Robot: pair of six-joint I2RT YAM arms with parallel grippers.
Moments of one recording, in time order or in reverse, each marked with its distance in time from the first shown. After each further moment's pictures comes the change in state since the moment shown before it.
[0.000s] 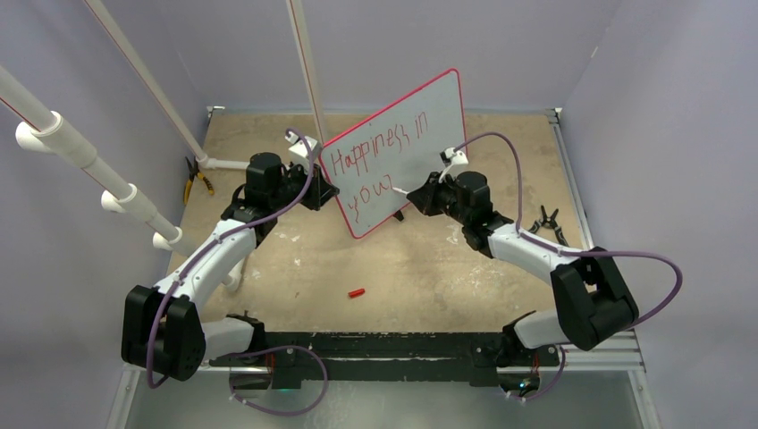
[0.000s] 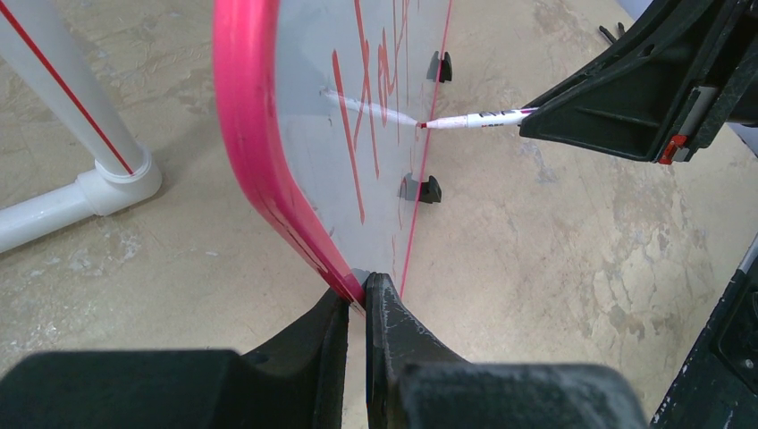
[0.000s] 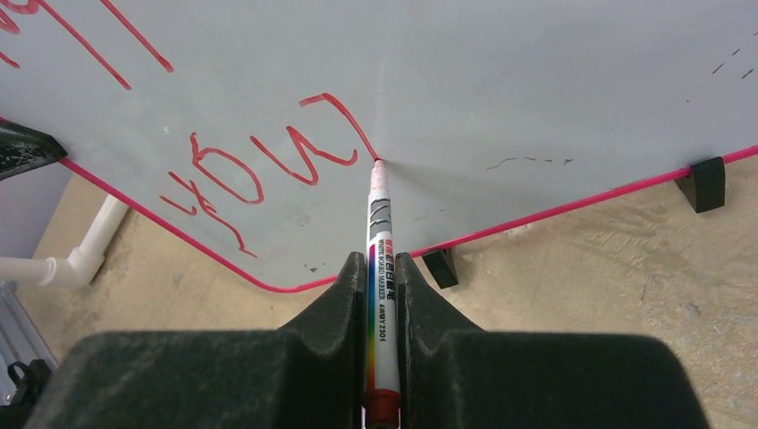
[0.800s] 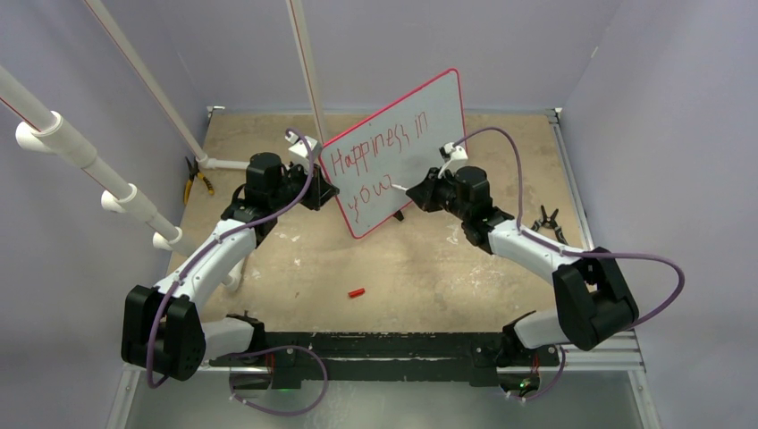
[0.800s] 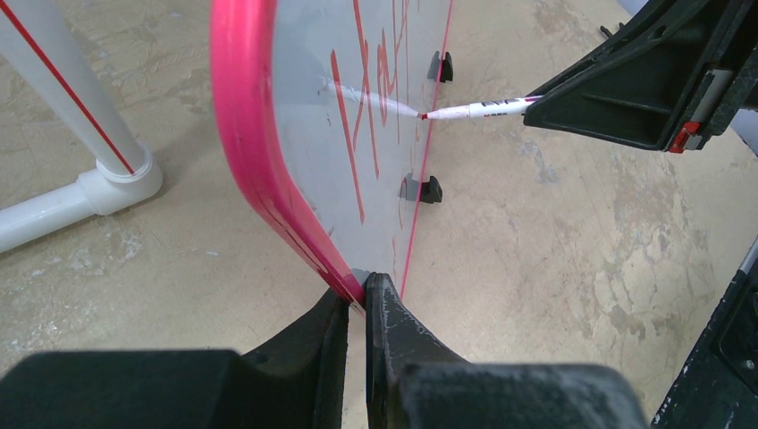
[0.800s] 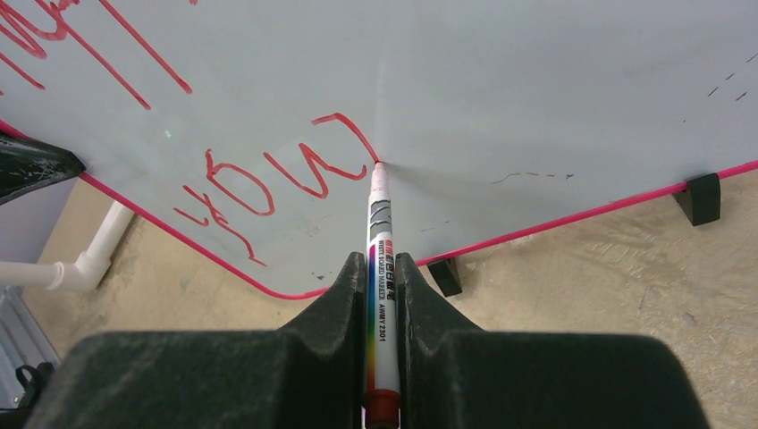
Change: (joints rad) left arm 0.000 0.000 0.000 0.000 -0.001 0.000; right arm 0.000 0.000 0.045 -0.048 0.000 -0.003
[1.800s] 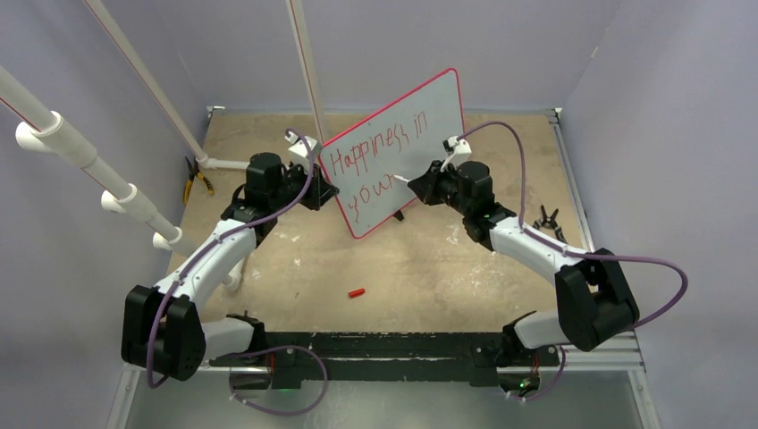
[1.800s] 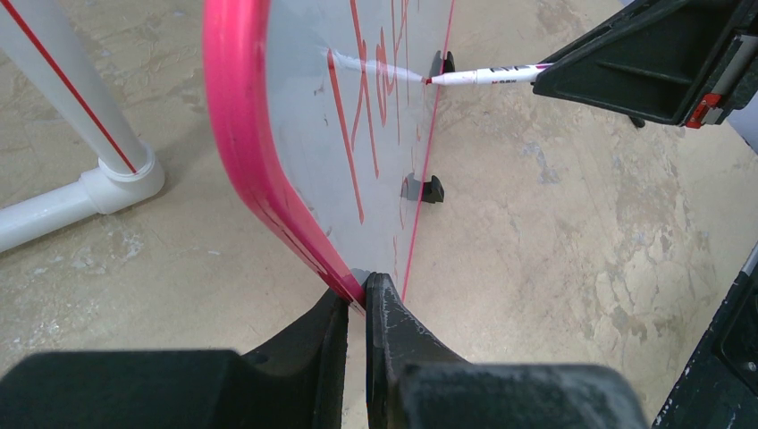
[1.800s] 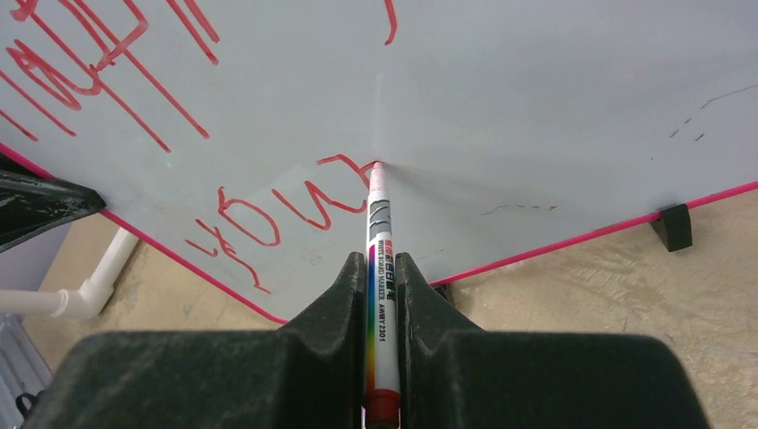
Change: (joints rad) left arm 0.000 0.000 0.000 -0.001 -0.004 0.000; right arm -0.011 -0.005 0.039 -0.005 0.021 0.000
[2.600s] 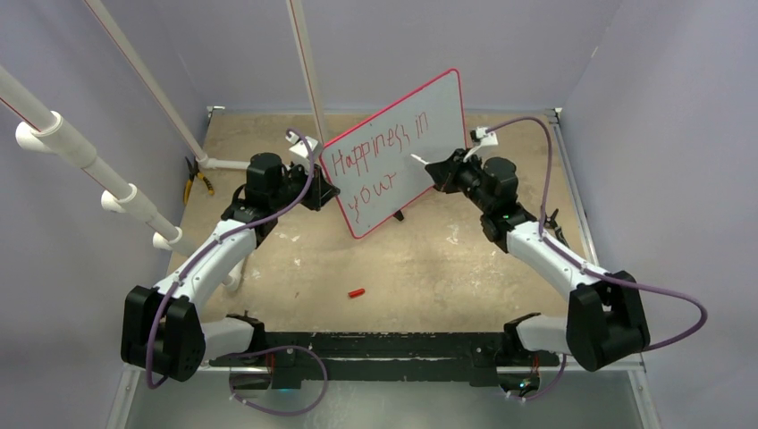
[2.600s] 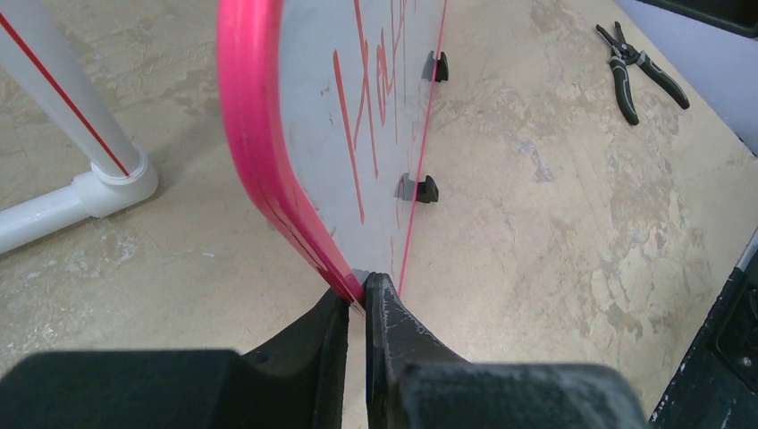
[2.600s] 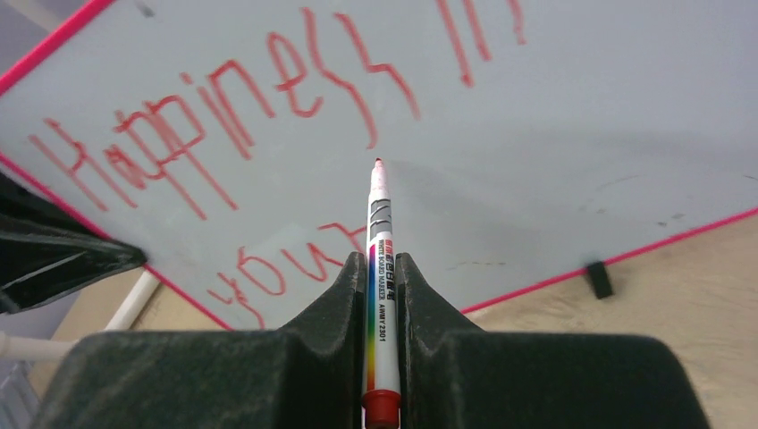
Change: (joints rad) left arm -0.004 -0.003 0.000 0.000 0.005 0.000; right arm -0.076 -0.119 -0.011 0.038 -0.013 -0.005
